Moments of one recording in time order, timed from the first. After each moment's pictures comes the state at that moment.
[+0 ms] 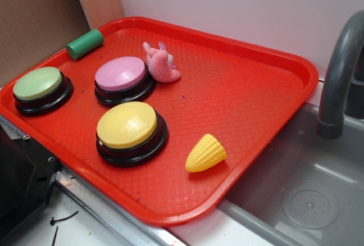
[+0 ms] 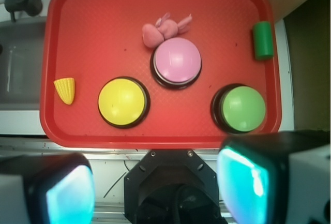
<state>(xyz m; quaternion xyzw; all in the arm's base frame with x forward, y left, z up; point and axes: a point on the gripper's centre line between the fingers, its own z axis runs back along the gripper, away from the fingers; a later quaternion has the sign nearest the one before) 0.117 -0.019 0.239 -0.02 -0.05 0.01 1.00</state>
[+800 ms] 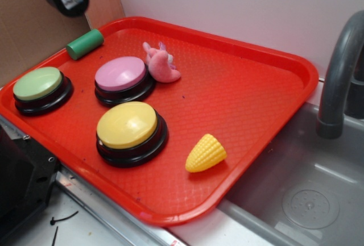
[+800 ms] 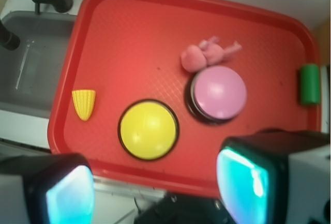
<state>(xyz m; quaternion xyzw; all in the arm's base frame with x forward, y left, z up) 0.154 -0.070 0.197 -0.02 -0.10 -0.10 0.99</state>
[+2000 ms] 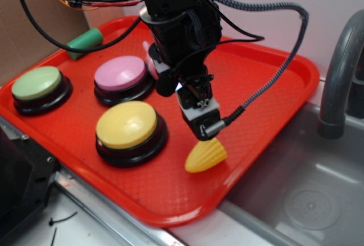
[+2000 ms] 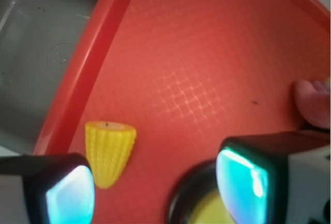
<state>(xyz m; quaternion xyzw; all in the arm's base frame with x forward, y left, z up) 0.201 -0.152 0.079 0.02 -0.06 -0.19 0.98</state>
